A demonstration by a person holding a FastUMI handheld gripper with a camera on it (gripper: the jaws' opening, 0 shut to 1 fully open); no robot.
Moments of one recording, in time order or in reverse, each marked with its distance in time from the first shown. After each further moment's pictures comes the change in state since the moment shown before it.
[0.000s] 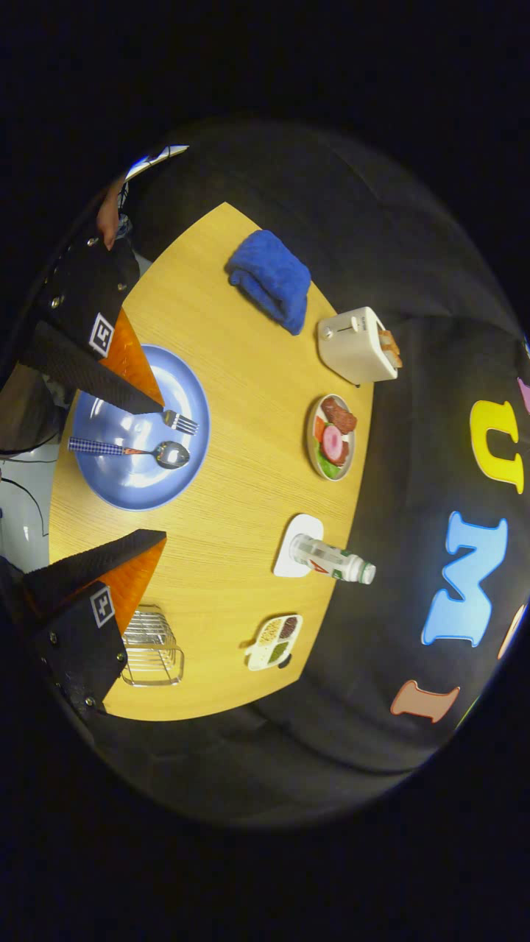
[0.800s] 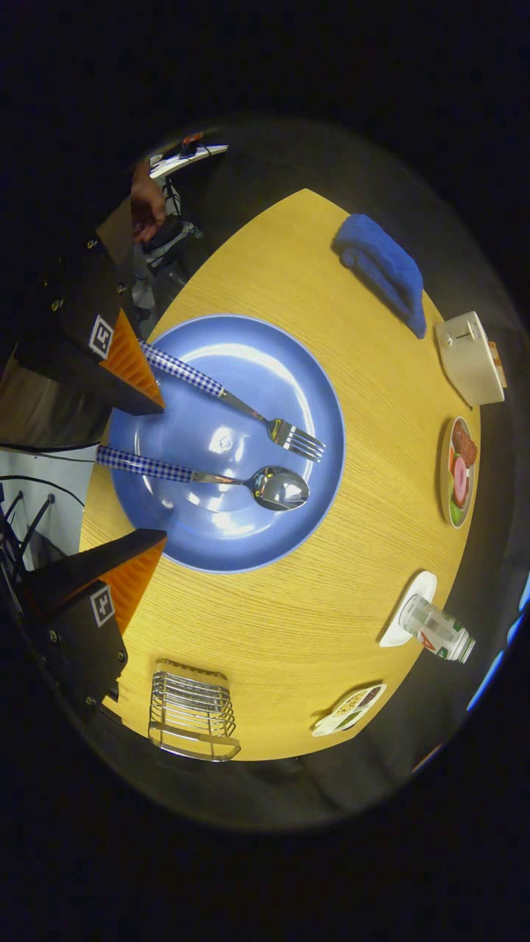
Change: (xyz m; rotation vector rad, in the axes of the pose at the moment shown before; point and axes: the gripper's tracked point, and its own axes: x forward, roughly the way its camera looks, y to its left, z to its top) arm 0.051 0.013 -0.081 -0.118 0.411 0.052
